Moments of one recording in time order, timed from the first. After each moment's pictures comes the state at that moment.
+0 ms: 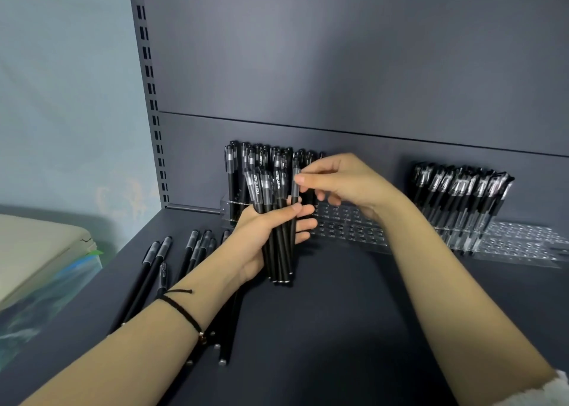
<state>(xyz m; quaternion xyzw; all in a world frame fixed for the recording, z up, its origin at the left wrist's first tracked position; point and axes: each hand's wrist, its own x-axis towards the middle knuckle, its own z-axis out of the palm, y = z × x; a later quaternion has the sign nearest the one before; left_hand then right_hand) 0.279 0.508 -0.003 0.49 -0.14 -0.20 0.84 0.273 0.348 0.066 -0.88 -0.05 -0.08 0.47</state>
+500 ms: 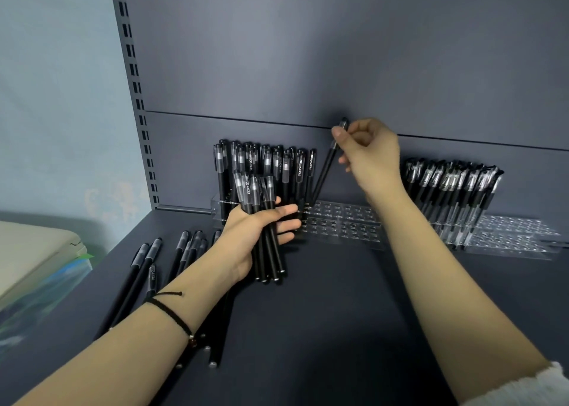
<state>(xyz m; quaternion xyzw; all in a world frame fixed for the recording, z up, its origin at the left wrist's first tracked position) 0.285 0.504 -0.007 0.51 -0.10 -0.18 0.84 0.285 0.321 0.066 -0.74 0.03 -0.40 0.54</state>
